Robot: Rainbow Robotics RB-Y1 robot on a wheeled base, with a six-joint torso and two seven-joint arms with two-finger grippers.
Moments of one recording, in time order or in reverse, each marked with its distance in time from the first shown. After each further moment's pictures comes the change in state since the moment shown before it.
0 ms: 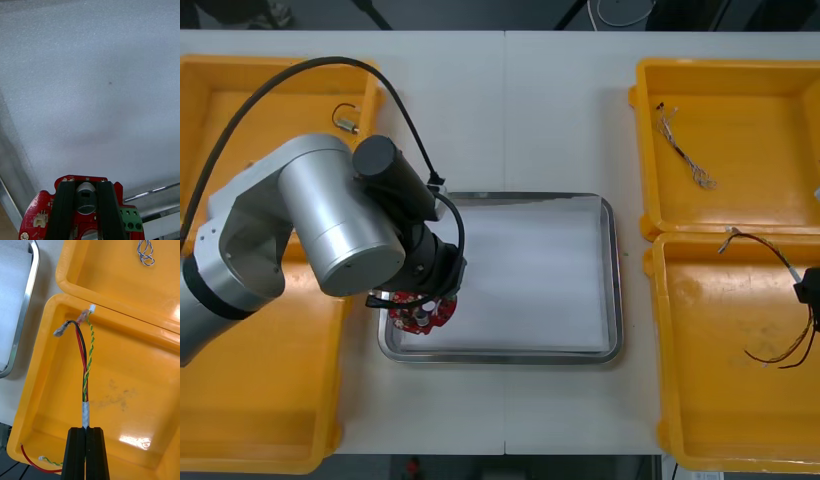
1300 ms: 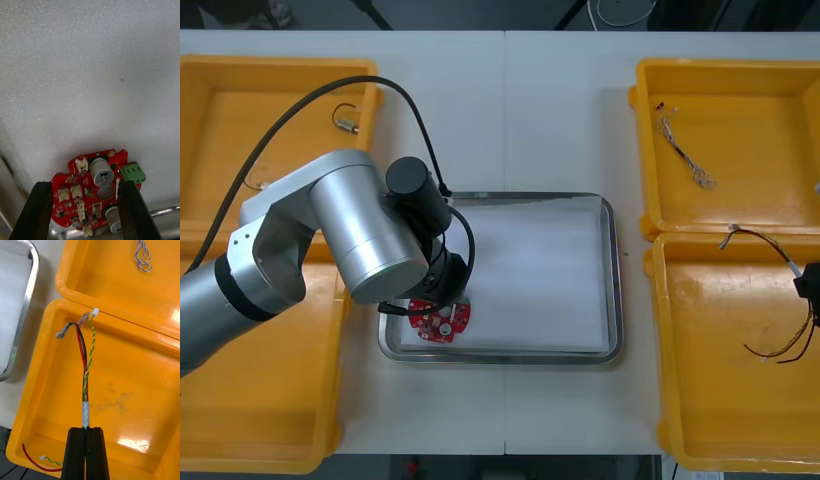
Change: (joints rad) right arm -0.017 0.000 0.000 0.000 -0.003 0.000 0.000; left arm -0.033 -0.020 -0.080 0.061 -0.054 0.008 0.000
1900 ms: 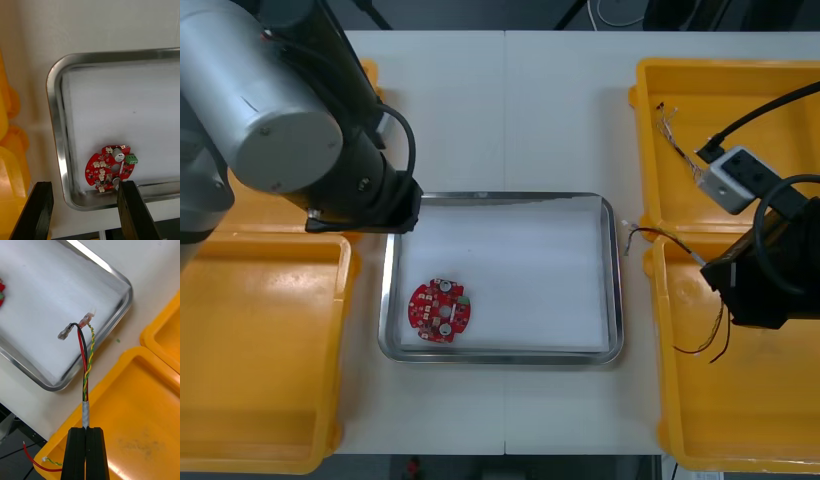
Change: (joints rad) right arm -0.279 0.000 0.315 -0.016 -0.062 0.000 0.000; left arm -0.065 0.012 0.388 -0.088 0.167 0.301 -0.002
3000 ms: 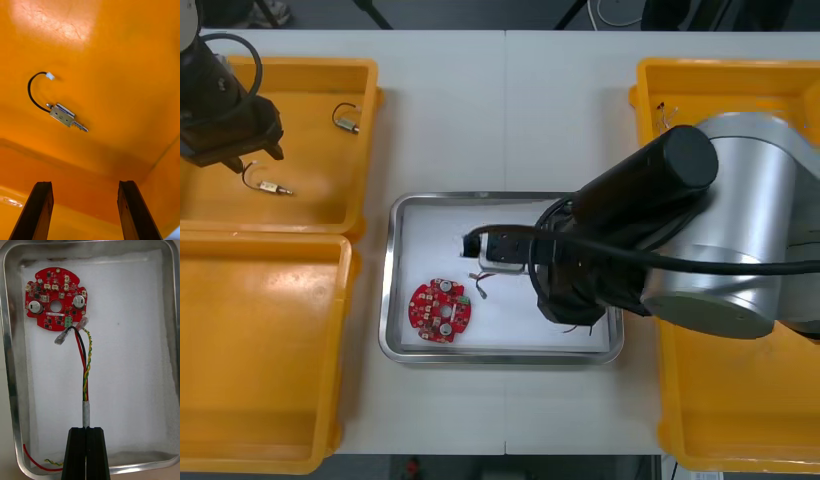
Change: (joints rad) right arm -0.355 0.182 0.730 0.291 0.380 -0.236 0.553; left arm -0.142 0.168 0.181 0.740 -0.046 -0.187 -0.186
